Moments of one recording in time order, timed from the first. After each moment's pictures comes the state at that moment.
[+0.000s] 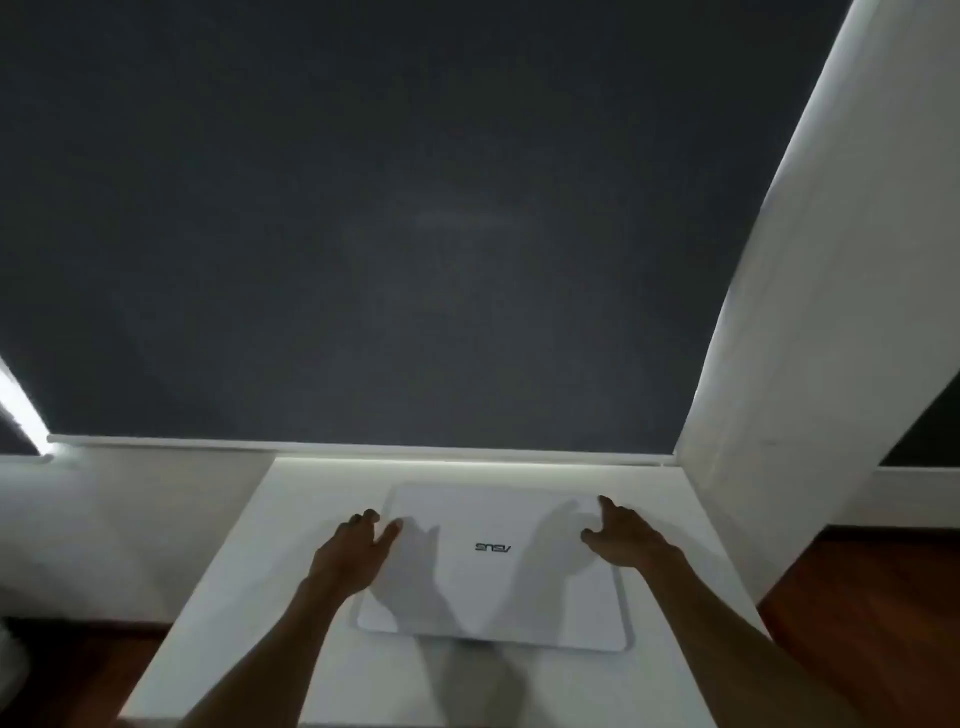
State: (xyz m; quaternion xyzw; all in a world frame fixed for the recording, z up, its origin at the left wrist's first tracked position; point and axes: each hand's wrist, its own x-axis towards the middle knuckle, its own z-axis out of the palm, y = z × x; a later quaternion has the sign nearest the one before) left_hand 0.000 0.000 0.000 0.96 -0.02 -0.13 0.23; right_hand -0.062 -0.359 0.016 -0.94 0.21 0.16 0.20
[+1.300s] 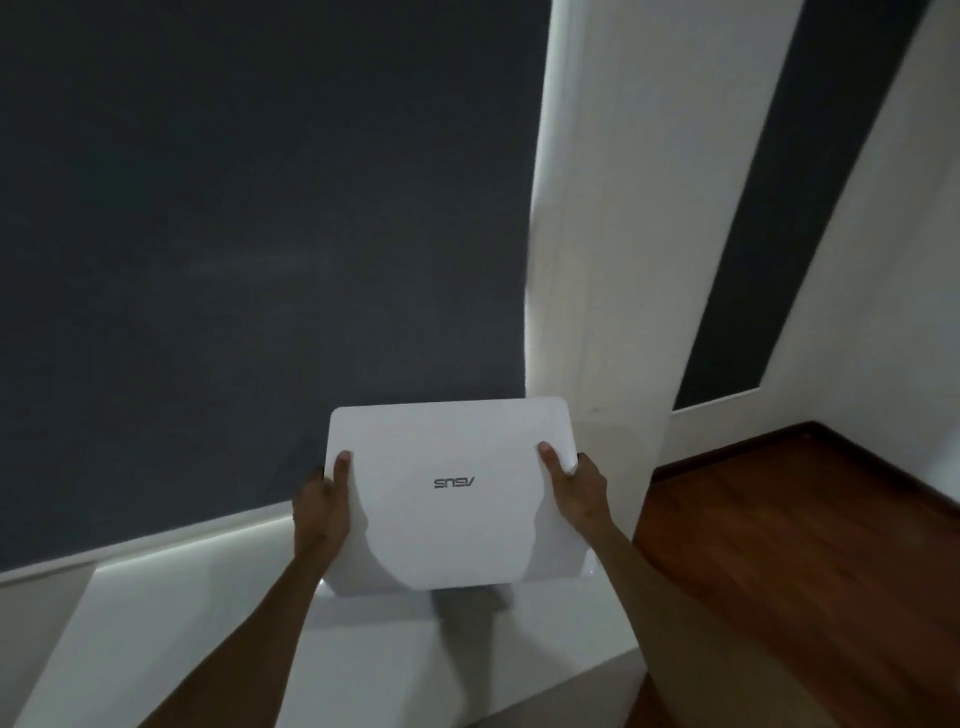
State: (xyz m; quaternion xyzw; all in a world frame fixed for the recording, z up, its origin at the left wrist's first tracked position) left_hand 0.004 -0.161 0.088 0.84 -0.03 0.01 0.54; right_hand -0.148 -0.427 0.087 -0.73 0.39 -0.20 0.52
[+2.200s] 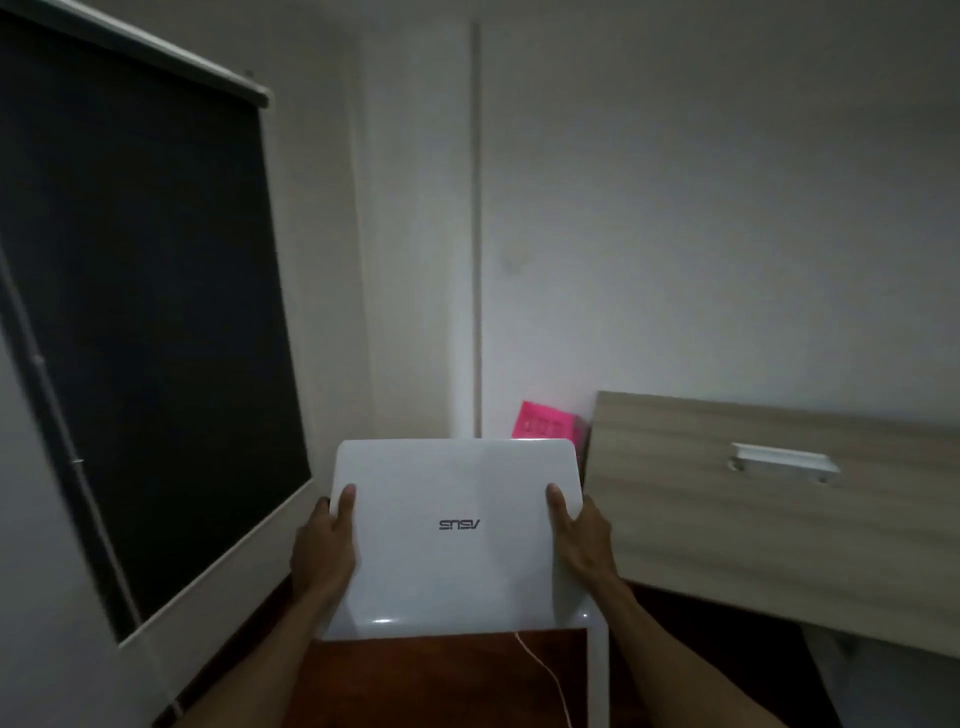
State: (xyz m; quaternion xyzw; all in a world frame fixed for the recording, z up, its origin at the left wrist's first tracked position) left_hand -0.445 -0.791 0.151 0.71 -0.45 -0.19 0.50; right_hand -0.745 -0.822 0.129 -0.52 0.62 -0.51 0.29
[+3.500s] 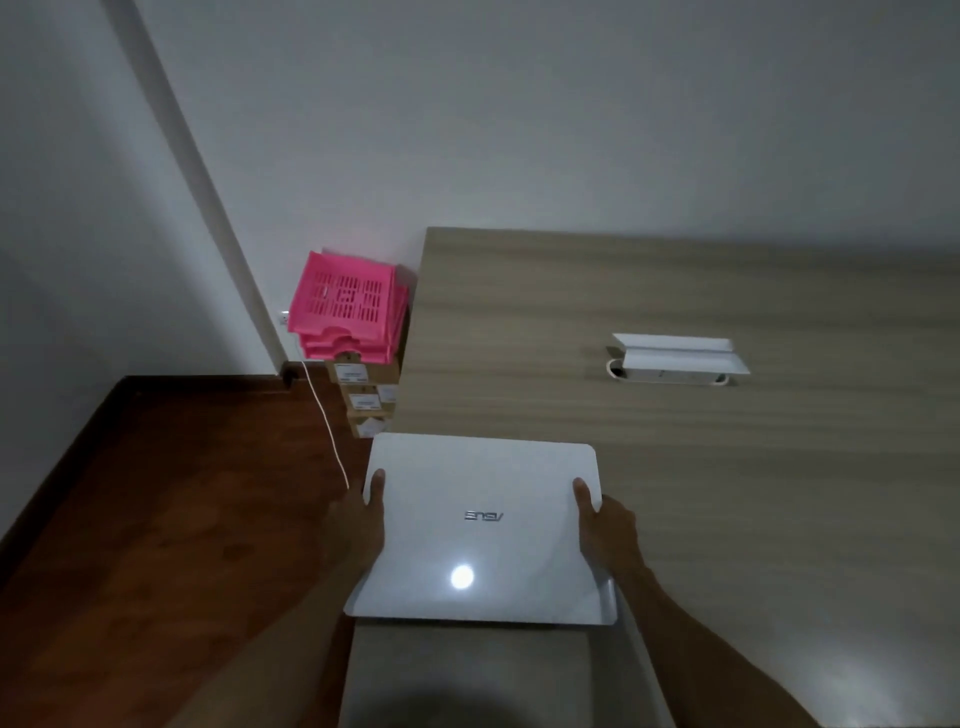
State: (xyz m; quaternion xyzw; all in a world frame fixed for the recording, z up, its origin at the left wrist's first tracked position) left_hand -0.877 -1.351 -0.092 0.74 -0.55 -0.29 0.25; right_hand -1.179 -1.257 -0.098 -0.32 0.86 -0.26 0.30
